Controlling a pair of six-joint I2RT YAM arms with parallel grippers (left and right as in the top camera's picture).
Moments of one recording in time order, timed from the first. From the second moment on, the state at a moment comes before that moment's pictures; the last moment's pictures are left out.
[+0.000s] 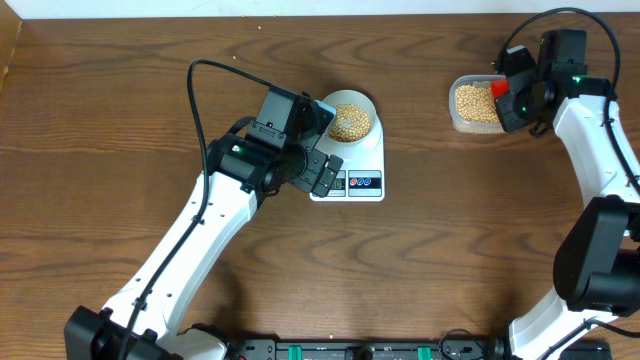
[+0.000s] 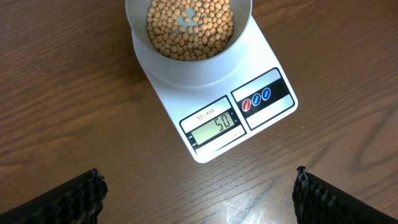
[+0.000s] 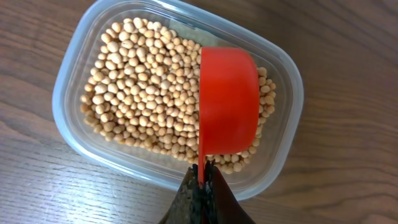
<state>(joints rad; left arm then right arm) -0.45 1.47 1.26 -0.84 0.10 0.06 -0.09 1.86 1.47 -0.70 -0.05 -0.45</state>
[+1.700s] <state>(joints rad) -0.45 1.47 1.26 -0.84 0.10 0.06 -0.10 1.89 1.47 -0.48 -0.12 0.62</state>
